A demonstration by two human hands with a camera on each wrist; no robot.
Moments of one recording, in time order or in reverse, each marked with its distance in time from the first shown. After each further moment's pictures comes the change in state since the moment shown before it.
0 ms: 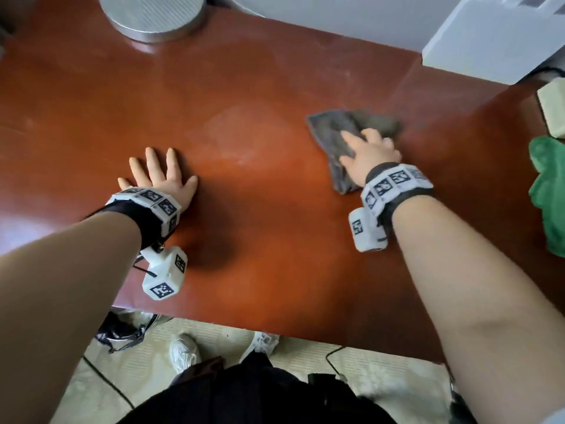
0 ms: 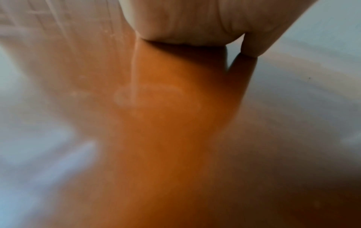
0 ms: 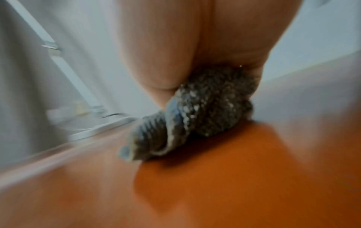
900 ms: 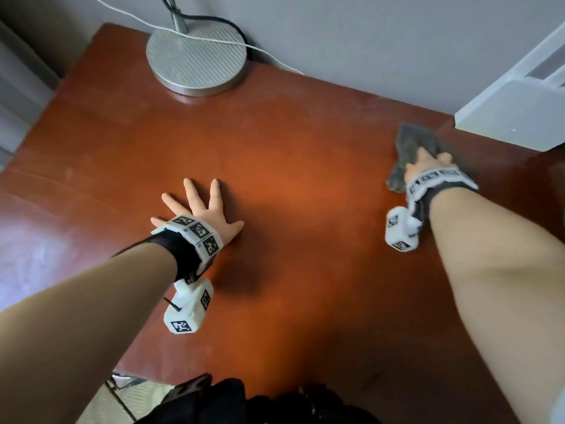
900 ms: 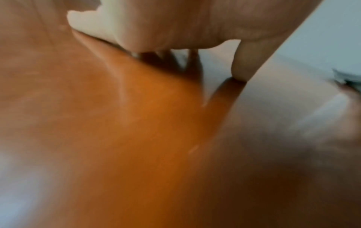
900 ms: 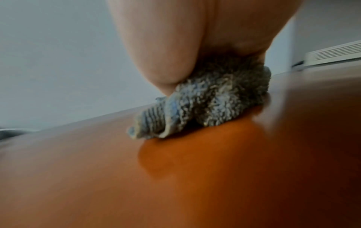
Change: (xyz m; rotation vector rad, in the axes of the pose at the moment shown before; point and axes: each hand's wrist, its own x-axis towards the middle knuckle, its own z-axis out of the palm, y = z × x) left_hand 0.031 0.018 -0.044 0.020 -0.169 0.025; right_hand 0.107 0.011 -0.044 0.011 -0.029 0.344
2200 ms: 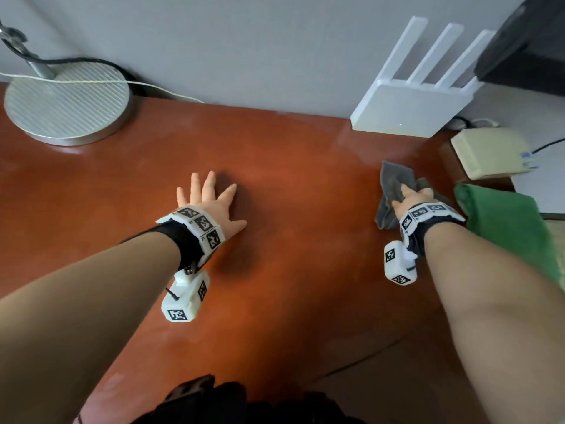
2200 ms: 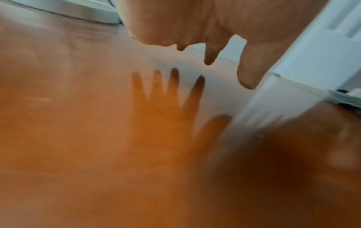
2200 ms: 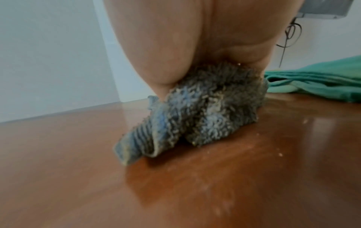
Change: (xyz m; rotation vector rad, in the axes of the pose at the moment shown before) left_hand 0.011 0.143 -0.033 0.191 0.088 0.499; right_hand 0.014 0.147 0.002 0.154 -0.068 0.369
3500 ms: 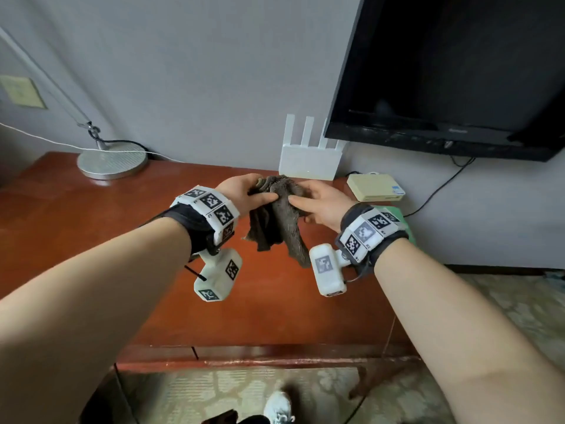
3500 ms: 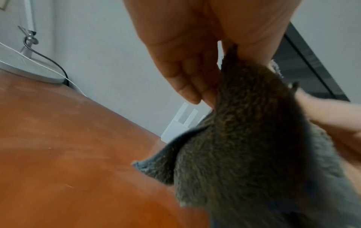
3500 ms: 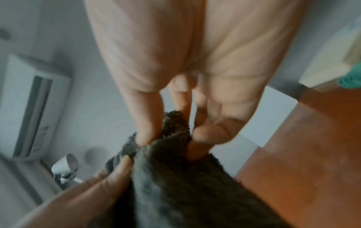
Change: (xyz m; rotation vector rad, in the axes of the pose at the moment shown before) left_hand -0.270 0.192 -0.012 -0.532 0.450 0.362; right_hand -0.249 0.156 -0.077 0.926 -0.291 -0.900
